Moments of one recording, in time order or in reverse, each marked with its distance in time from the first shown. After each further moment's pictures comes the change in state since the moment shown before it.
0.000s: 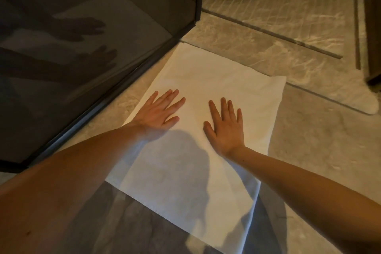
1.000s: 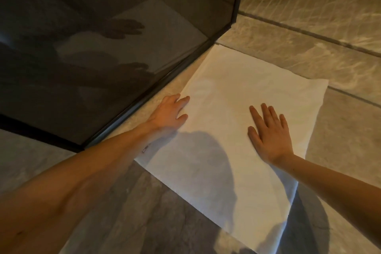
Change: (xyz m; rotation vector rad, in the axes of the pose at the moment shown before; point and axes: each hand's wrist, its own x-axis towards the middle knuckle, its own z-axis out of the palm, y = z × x) left_hand -0.050 -0.030 -0.022 -0.417 0.018 -0.327; right_hand -0.015 0.032 0.000 -0.007 0.039 -0.048
